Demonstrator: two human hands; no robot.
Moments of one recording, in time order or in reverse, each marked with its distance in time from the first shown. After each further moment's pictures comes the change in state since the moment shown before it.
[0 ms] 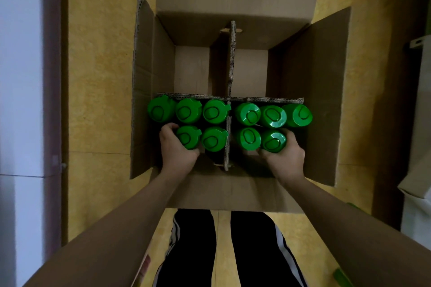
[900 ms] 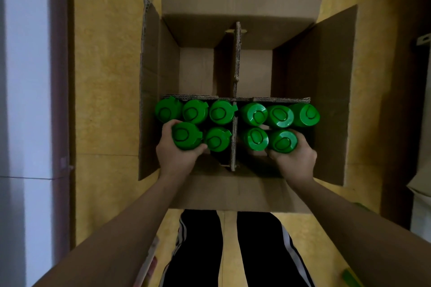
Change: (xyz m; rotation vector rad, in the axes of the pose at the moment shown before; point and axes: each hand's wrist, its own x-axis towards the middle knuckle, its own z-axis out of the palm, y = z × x) left_hand -0.012 0.012 -0.028 -0.080 0.054 0.126; right_hand -0.008 -0.002 -0.003 -0.067 0.094 -0.064
